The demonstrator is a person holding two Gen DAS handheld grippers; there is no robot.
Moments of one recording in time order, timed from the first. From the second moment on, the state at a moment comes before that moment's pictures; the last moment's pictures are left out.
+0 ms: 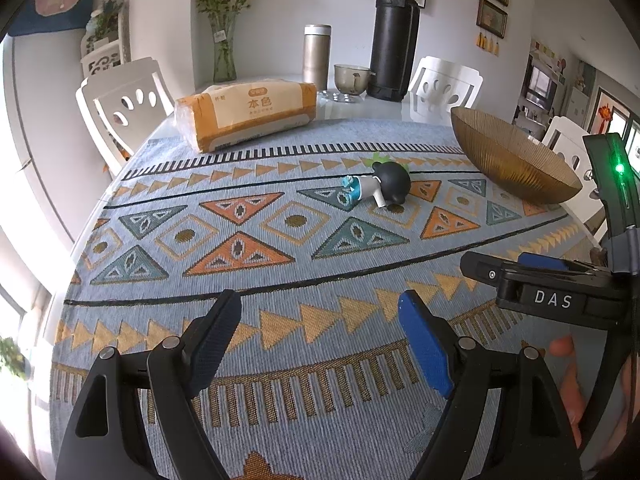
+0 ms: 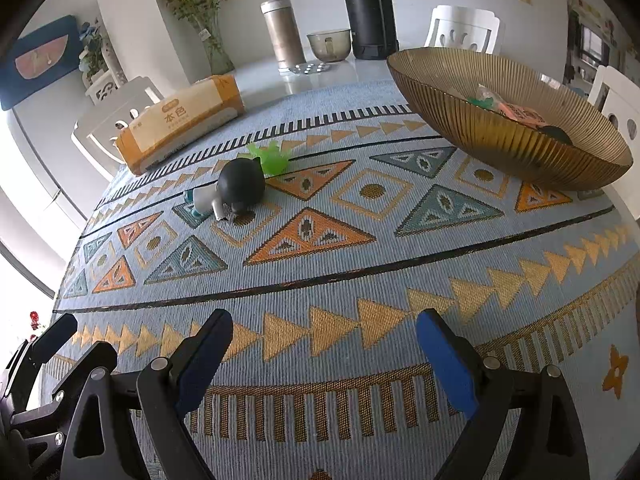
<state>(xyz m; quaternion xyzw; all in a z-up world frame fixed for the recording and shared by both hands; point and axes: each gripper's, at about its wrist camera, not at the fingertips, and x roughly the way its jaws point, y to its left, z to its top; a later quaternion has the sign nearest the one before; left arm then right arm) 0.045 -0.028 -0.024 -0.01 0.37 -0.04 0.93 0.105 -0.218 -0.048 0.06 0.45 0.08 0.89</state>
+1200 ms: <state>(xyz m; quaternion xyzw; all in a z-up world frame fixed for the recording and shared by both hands) 0.202 -0.091 -0.038 0.04 0.42 -0.16 0.89 0.287 -0.190 -0.044 0.17 0.52 0.15 0.82</state>
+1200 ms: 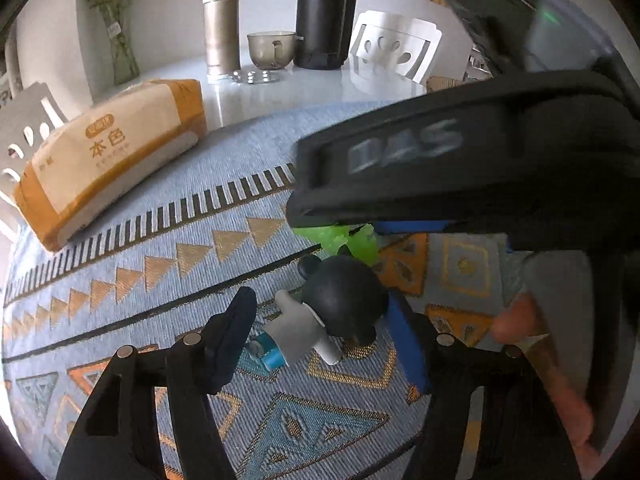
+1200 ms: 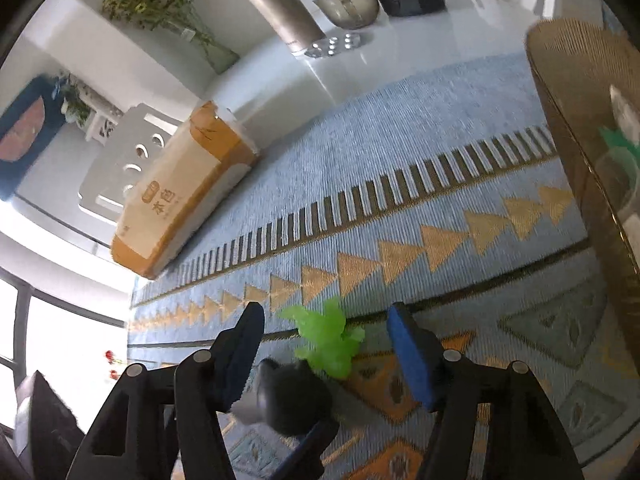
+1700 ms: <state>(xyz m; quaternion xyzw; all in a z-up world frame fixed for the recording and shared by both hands) 0.123 -0.064 -0.031 0.02 0.43 -0.13 0.89 0.228 -0.190 -0.017 0.11 0.48 0.21 0.85</state>
